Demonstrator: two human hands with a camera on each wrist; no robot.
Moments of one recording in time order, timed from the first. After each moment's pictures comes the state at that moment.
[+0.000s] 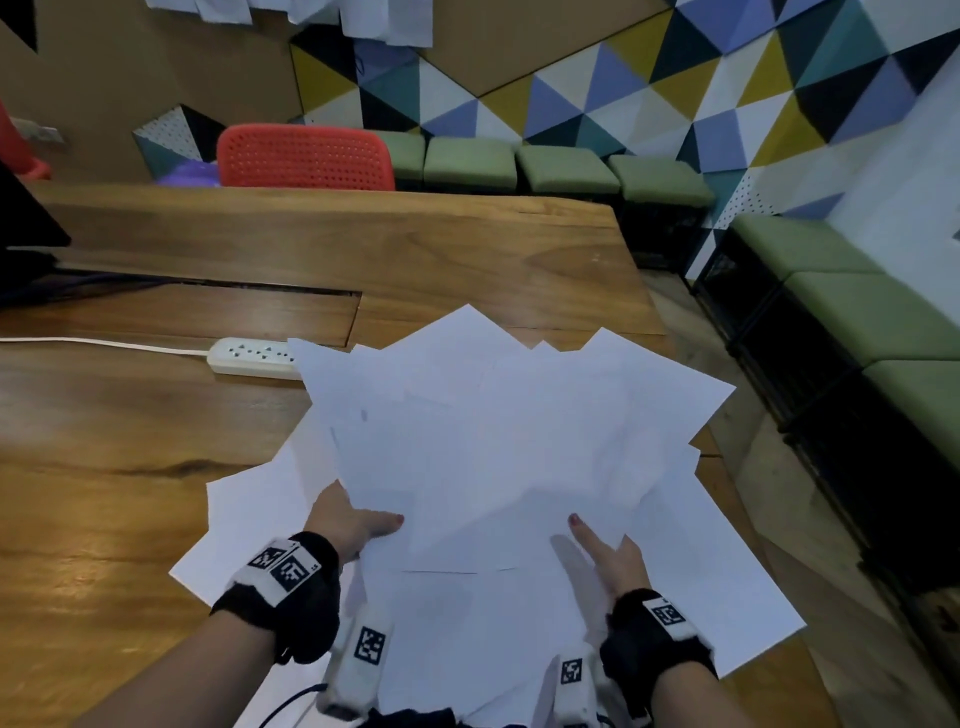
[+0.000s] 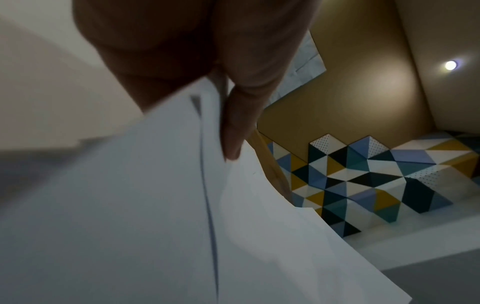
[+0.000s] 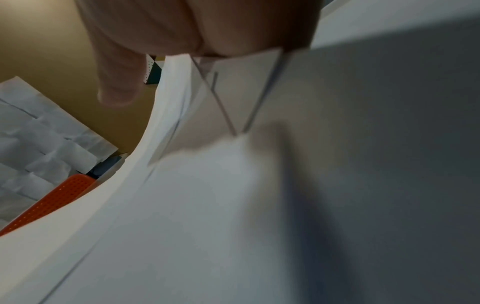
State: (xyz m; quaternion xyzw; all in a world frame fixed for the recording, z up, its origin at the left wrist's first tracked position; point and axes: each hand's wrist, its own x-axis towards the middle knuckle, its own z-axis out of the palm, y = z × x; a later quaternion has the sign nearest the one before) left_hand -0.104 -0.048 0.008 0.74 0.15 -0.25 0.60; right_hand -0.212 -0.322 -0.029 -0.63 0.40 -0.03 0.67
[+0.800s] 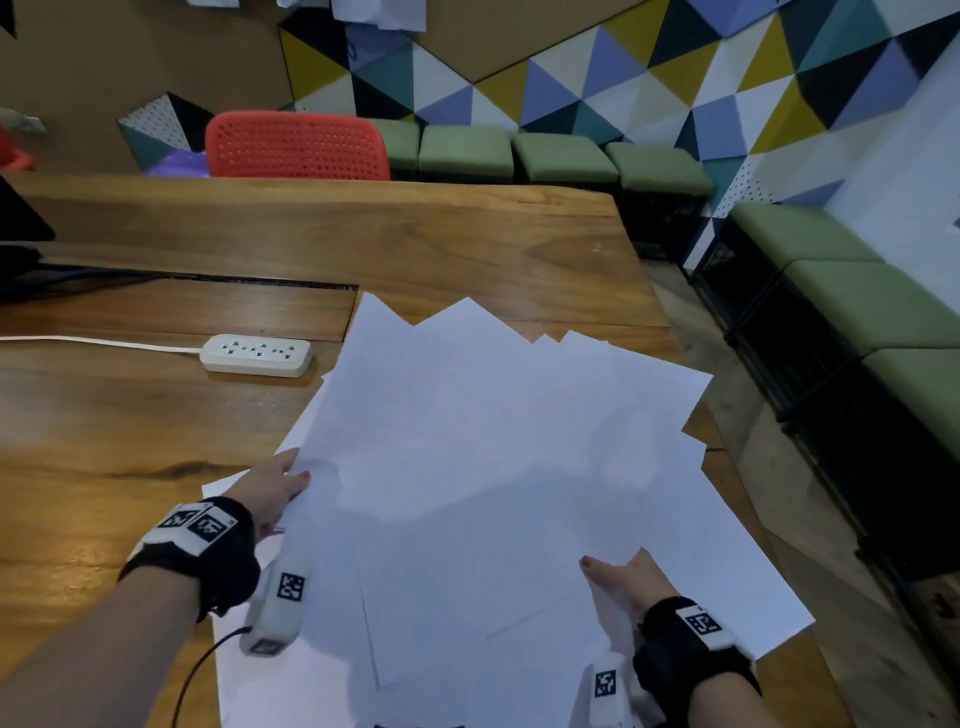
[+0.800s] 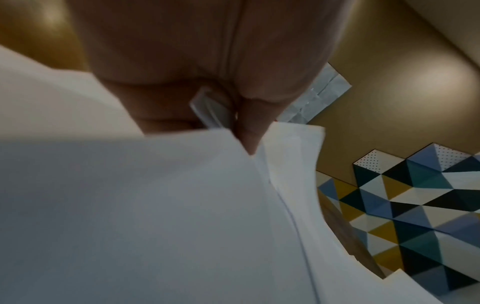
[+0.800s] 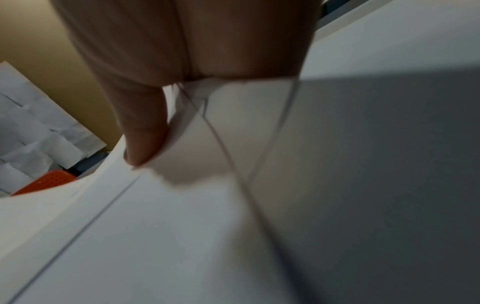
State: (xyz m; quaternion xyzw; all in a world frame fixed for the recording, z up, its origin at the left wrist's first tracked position) left_hand -0.051 0.014 0.019 0.77 0.14 -0.29 0.55; right_hand -0.224 -0.330 -0.029 -0.68 0.44 0.11 0.58
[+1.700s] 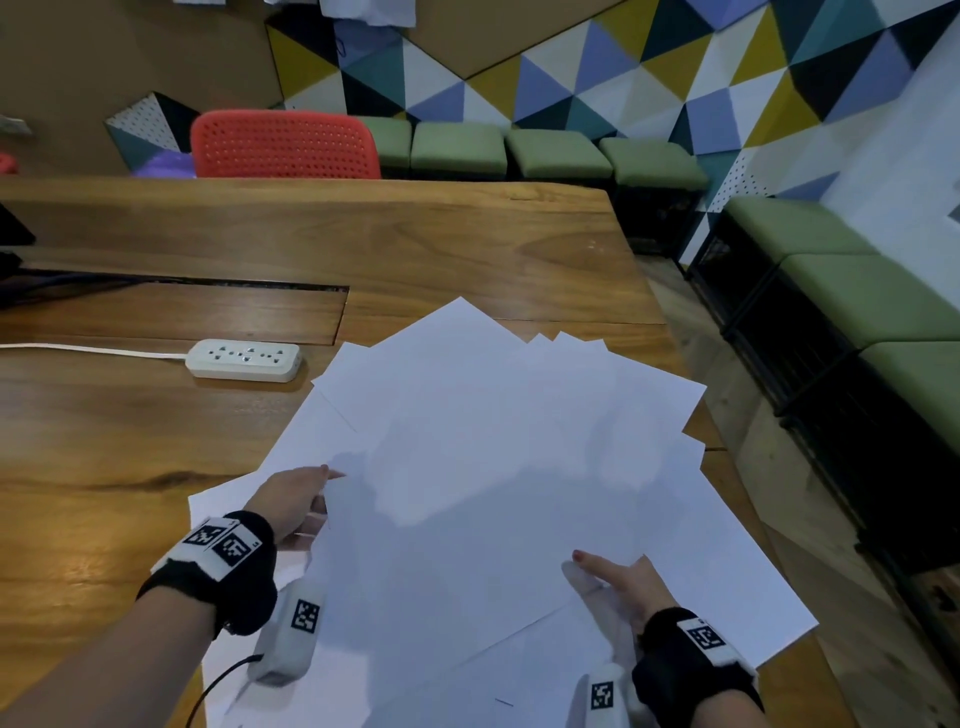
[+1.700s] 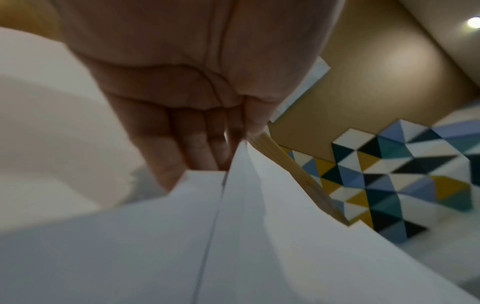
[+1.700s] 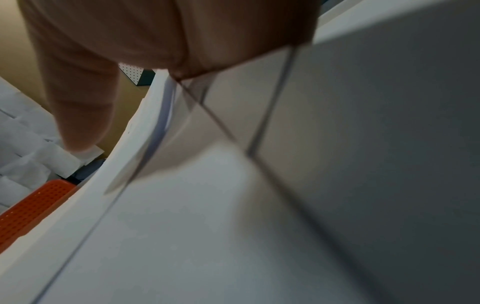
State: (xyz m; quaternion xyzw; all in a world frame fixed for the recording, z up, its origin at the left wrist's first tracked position) left_hand -0.058 -0.015 0.017 0.79 0.19 -0.29 0.51; right_hand -0.223 -0.333 -0.033 -0.60 0.41 0.05 0.69
